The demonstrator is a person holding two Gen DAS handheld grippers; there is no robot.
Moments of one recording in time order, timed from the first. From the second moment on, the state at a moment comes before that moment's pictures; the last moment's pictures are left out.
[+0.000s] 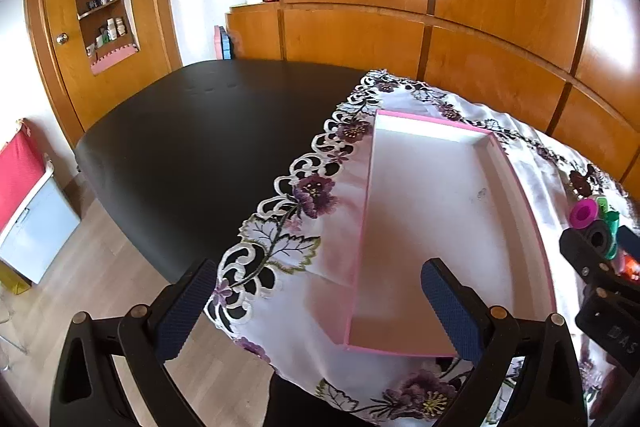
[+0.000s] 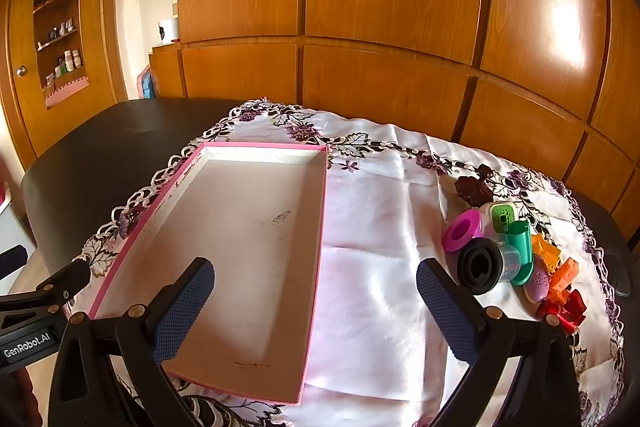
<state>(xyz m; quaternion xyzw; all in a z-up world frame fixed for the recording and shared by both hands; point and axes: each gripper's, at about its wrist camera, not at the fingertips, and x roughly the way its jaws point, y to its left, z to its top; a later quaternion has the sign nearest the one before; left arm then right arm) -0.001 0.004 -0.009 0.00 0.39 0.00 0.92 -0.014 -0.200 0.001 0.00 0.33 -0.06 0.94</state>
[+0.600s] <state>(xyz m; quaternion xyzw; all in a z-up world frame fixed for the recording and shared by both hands) -0.002 -0.002 -0.009 -0.01 0.39 -0.01 0.92 -0.015 -0.199 0.002 -0.01 0.33 -0.06 0.94</state>
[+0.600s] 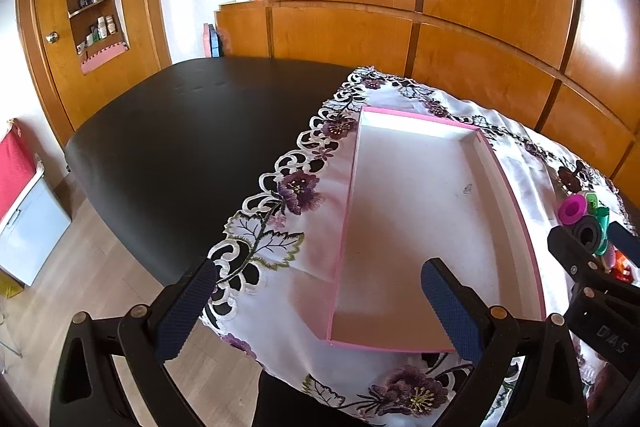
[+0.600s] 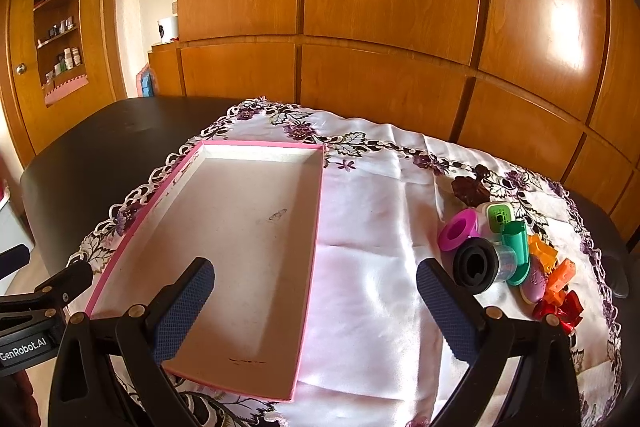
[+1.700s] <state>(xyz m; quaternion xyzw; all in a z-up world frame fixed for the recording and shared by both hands) 0.011 -0.065 0.013 0.03 0.39 -0.13 0.91 -0.023 -0.354 0.034 -0.01 0.30 -0.12 0.95</state>
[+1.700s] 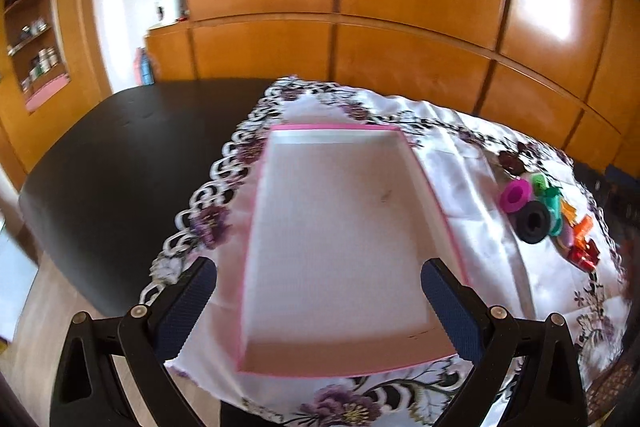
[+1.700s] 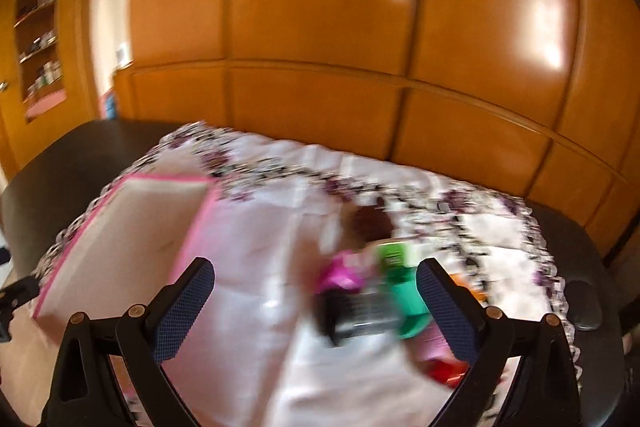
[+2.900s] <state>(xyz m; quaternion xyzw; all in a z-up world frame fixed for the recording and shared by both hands) 0.026 -0.375 -0.037 0.28 0.37 -0.41 0.78 -0.041 -0.513 -0.001 0.15 0.34 -0.23 0.90</state>
